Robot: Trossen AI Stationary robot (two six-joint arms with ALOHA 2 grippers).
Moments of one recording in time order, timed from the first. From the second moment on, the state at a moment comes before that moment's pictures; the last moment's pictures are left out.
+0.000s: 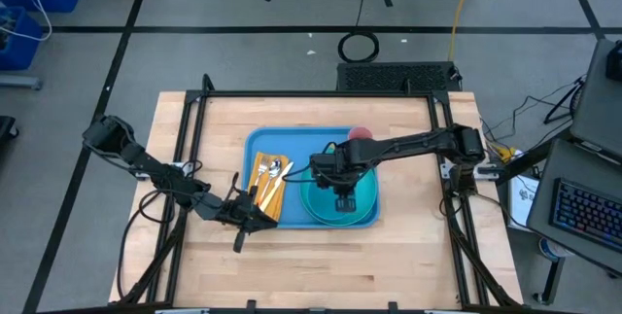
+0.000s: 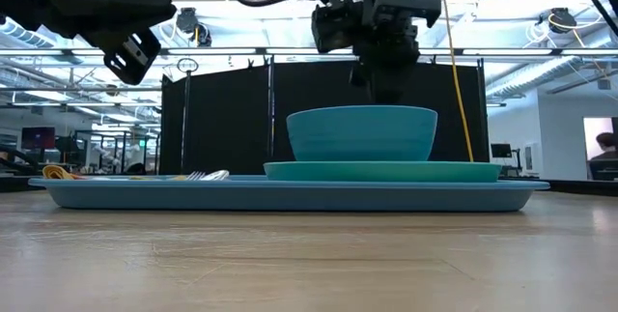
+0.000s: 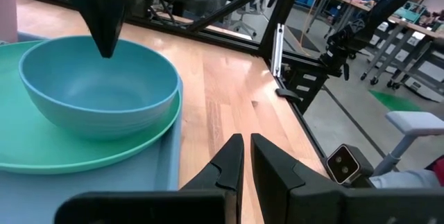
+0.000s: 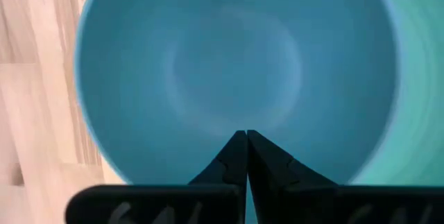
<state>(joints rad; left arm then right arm) -0.55 1.31 0.35 0.76 -0.32 -0.41 0.03 1.91 1.55 -1.08 -0.13 0.05</state>
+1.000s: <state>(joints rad) -0.55 1.31 0.35 0.76 -0.32 -0.41 0.00 1.91 1.46 -1.14 0.01 0.10</state>
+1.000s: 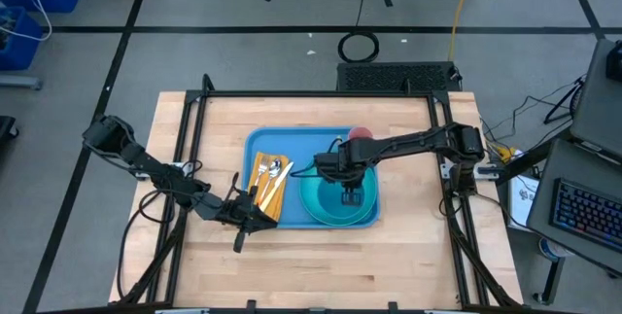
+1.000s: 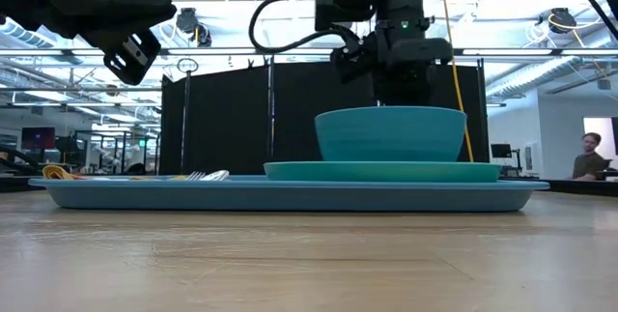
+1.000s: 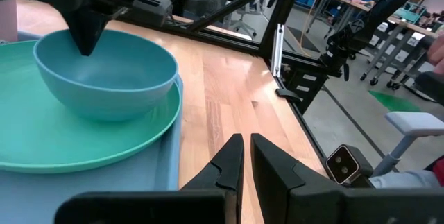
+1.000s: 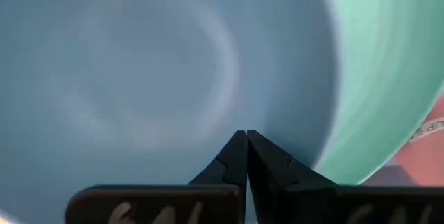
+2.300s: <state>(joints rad) -0.55 1.31 0.35 0.76 -0.32 -0.41 0.12 1.64 1.42 -1.25 0.30 0.52</state>
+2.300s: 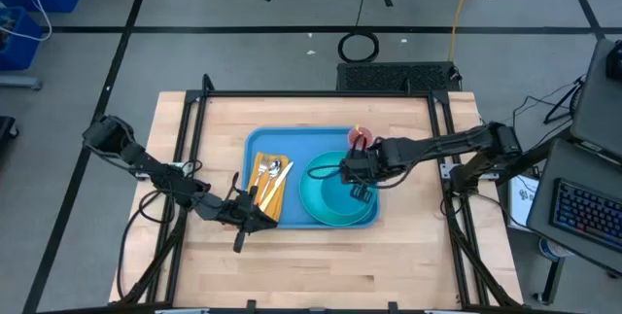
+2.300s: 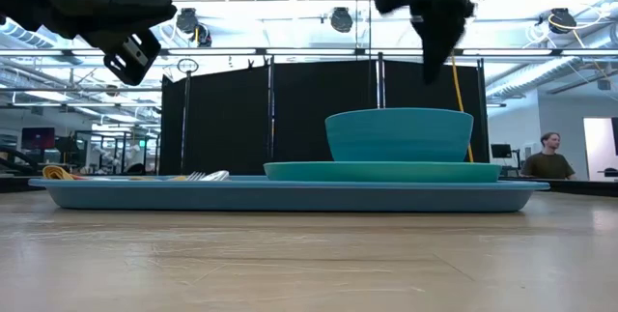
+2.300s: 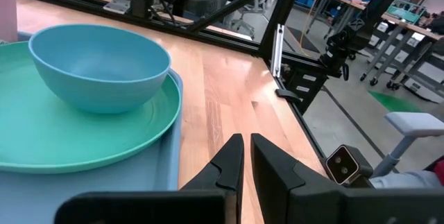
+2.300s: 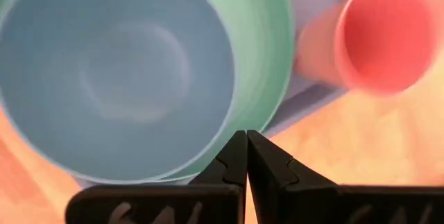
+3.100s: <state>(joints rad) -0.56 1.31 0.35 0.75 -0.32 -0.42 0.08 1.53 0.92 -0.88 0.02 0.72</state>
